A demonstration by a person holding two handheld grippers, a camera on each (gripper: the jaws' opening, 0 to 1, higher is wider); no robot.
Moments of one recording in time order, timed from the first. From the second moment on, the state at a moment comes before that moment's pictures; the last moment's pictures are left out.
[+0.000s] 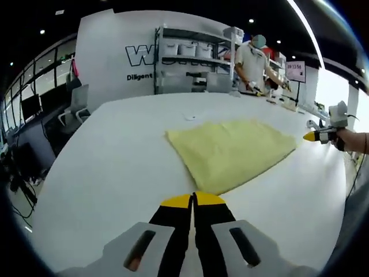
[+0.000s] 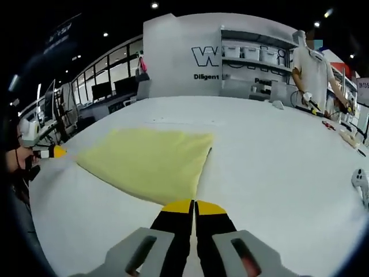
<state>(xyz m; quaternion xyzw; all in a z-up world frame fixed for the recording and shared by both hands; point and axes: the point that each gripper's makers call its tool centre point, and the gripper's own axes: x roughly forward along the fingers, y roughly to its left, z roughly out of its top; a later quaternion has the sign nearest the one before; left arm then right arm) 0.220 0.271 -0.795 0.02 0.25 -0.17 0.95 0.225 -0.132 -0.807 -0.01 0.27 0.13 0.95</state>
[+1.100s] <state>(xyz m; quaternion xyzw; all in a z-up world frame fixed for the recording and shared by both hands) 0.139 0.265 -0.733 0.01 0.20 -0.11 0.97 0.136 -0.103 -0.769 0.03 0.27 0.06 0.96</state>
